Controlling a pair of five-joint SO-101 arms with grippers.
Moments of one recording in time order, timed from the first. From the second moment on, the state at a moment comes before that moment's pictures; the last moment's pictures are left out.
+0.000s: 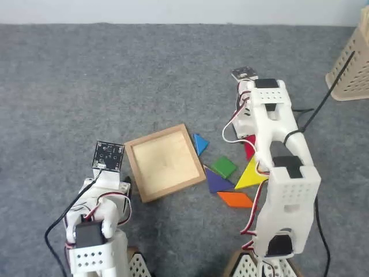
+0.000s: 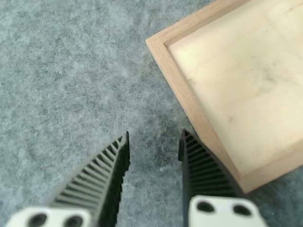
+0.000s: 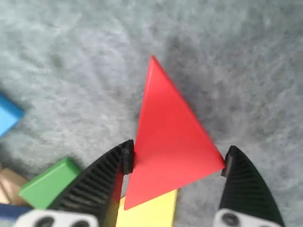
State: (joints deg) left arm -14.0 -103.3 97.3 72.0 -11.1; right arm -8.8 29.3 -8.5 77.9 12.5
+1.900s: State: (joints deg) left arm -14.0 -103.3 97.3 72.0 -11.1; right arm -34.5 9.1 20.8 54.9 -0.8
